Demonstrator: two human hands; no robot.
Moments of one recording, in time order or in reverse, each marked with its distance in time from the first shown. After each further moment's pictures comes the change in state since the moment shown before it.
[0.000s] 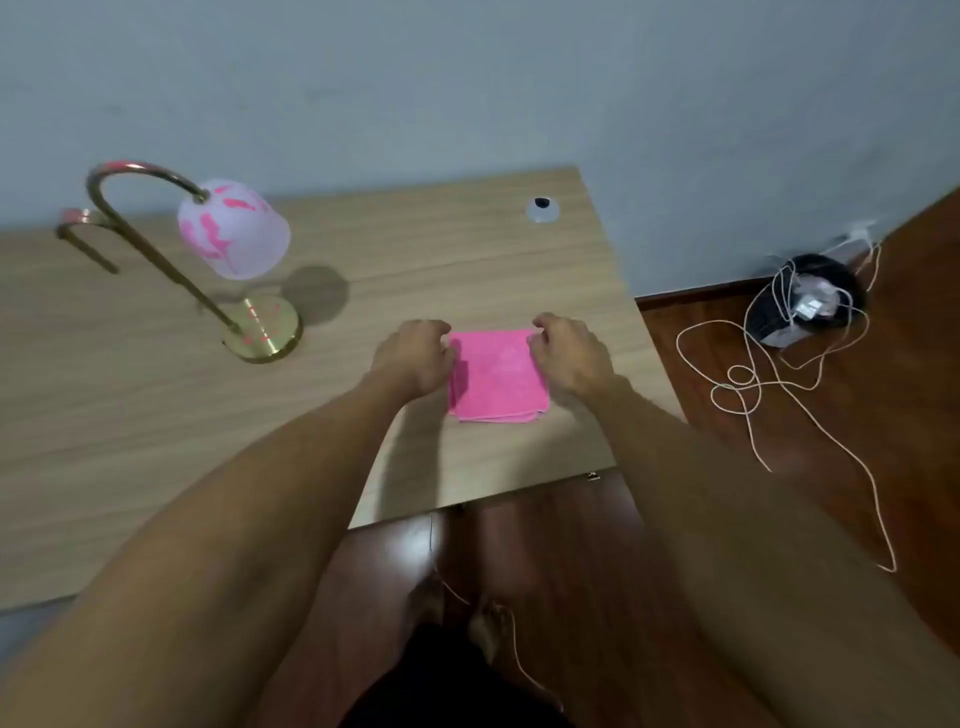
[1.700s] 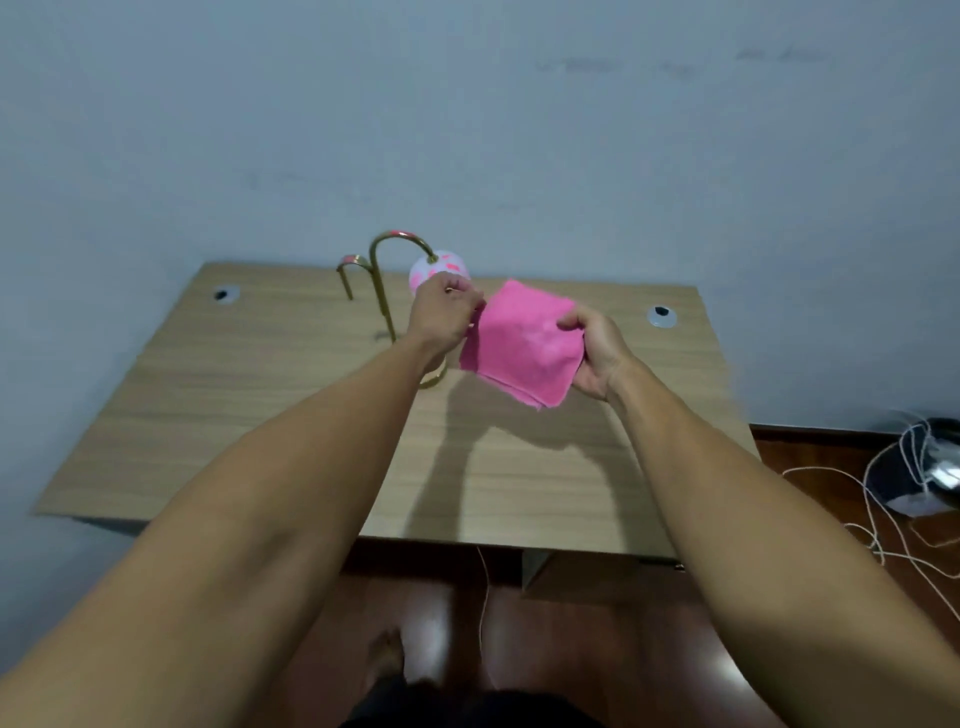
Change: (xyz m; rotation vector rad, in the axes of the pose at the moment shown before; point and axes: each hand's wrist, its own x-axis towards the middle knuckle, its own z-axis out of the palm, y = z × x) left_hand -0.078 -0.047 -0.156 -1.035 0.493 -0.156; right_hand -0.022 -0.177 -0.051 1.388 -0.363 0.152
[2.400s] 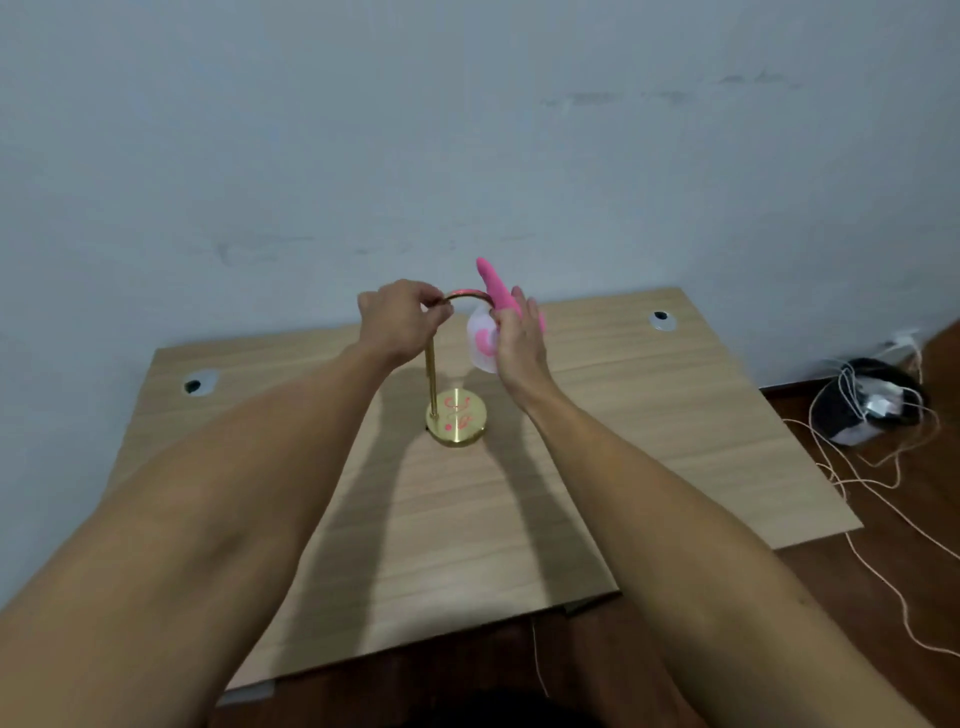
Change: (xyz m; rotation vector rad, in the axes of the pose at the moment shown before) left_hand 0.136 0.004 -0.163 0.824 -0.141 0.452; right_hand 0.081 0.046 0.213 -0.536 0.360 -0.462
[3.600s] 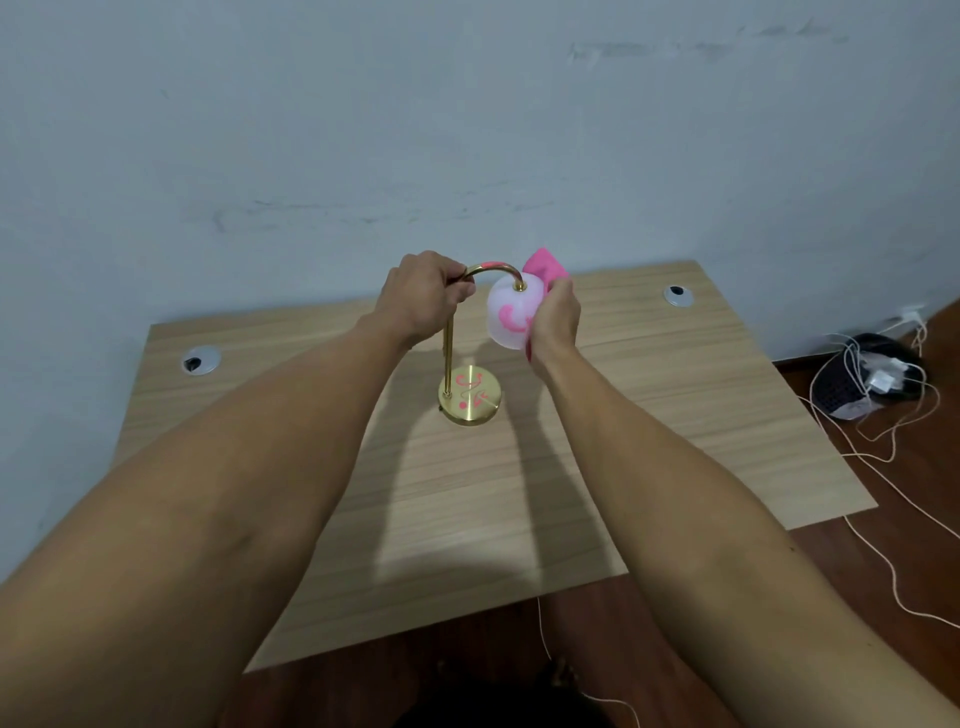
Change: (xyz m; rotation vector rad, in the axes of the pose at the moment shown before) left_hand 0.010 -0.010 -0.005 -0.133 -0.142 0.027; right_hand 0.042 0.012 0.014 0.497 0.294 0.348
